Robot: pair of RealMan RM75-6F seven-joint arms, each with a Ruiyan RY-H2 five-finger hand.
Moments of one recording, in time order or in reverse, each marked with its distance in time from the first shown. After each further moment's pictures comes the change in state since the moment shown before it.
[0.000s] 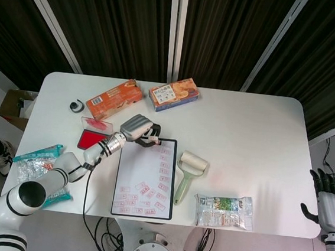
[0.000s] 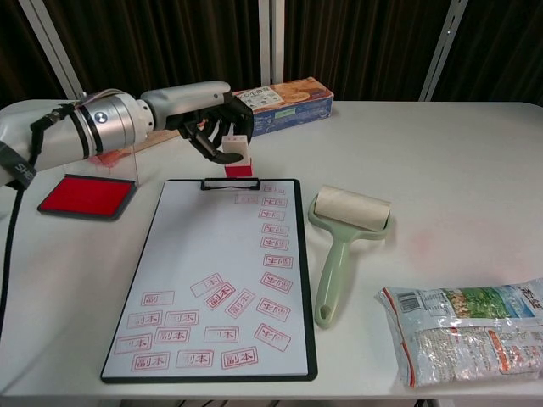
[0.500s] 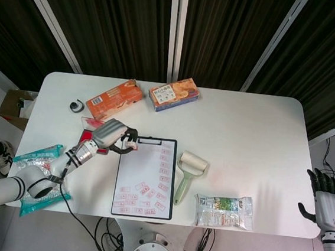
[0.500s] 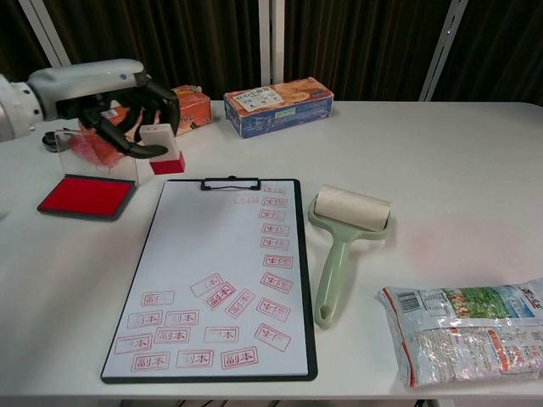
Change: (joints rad) left arm 0.208 0.395 0.030 -0.607 -0.078 0.115 0.309; right arm 0.008 -0.021 0.004 0.024 -0.001 -0.011 0.016
